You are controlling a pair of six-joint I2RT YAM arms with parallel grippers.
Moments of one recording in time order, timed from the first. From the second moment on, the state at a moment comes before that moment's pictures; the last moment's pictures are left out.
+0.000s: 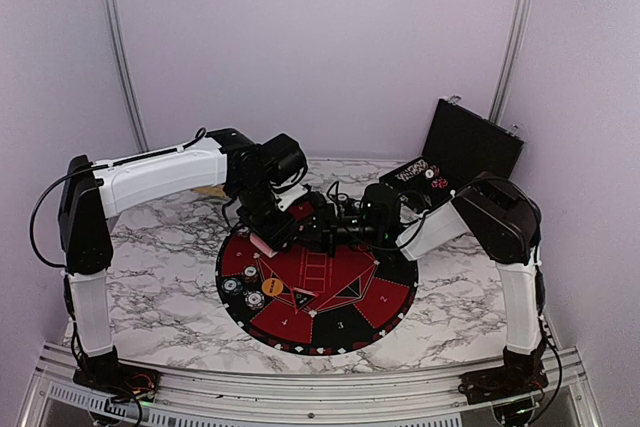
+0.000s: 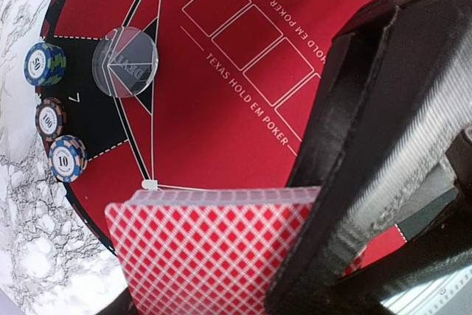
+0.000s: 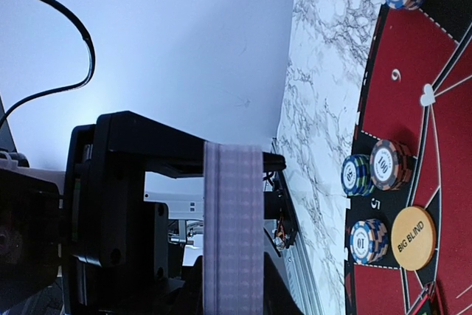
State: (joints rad) left arm -0.84 1.98 1.79 -1.12 -0.04 -0.06; right arm 0.73 2.16 1.11 1.06 -0.91 1.51
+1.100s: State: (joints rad) left arm -0.84 1.98 1.78 -1.11 -0.04 -0.05; right arm 0.73 2.08 1.11 0.78 -0.88 1.23
